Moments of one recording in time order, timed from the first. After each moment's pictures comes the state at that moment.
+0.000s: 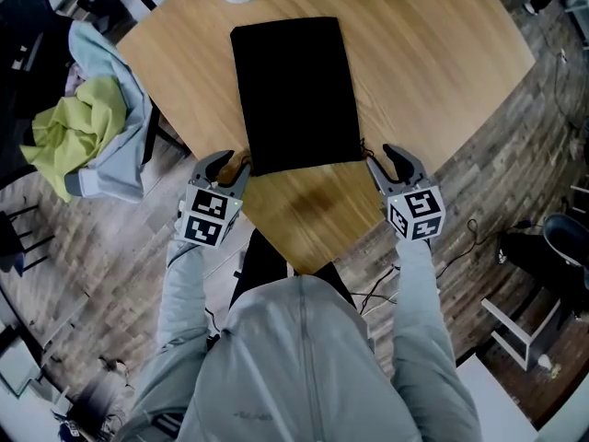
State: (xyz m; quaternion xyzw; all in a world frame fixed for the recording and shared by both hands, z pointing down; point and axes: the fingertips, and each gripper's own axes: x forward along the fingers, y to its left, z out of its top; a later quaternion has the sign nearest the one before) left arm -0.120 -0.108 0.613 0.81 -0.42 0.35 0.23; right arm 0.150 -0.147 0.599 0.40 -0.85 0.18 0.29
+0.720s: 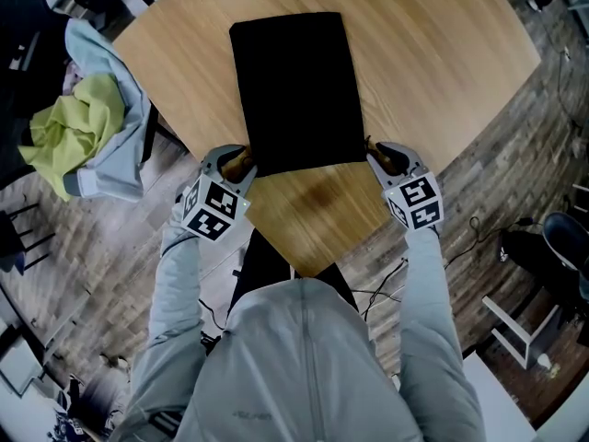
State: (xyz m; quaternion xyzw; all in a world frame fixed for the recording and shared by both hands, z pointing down) left arm -0.099 -0.112 0.629 0.84 -0.31 0.42 0.15; right arm 0.141 -0.152 0.632 0.32 -0.86 0.16 0.37
